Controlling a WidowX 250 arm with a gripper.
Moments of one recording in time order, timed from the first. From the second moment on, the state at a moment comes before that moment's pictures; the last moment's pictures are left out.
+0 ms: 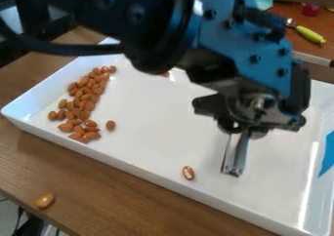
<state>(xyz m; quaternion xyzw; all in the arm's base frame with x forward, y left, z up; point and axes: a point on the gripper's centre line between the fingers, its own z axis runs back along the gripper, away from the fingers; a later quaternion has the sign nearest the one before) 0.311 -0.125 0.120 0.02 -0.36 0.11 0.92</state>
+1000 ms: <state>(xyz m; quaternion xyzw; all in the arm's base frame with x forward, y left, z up) 0.303 -0.047 0.092 0.06 -0.32 0.08 0.94</state>
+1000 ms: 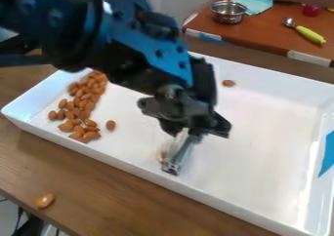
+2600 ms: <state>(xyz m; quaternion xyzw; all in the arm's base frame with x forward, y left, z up) 0.331 -0.033 0.142 -0.03 -0.32 0.12 0.94</state>
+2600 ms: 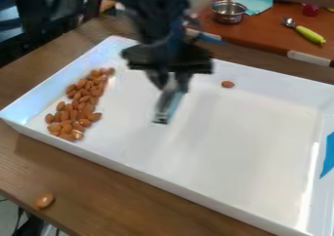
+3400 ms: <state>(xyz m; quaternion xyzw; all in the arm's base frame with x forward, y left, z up) 0.387 -0.102 0.105 0.00 -0.32 0.09 0.94</state>
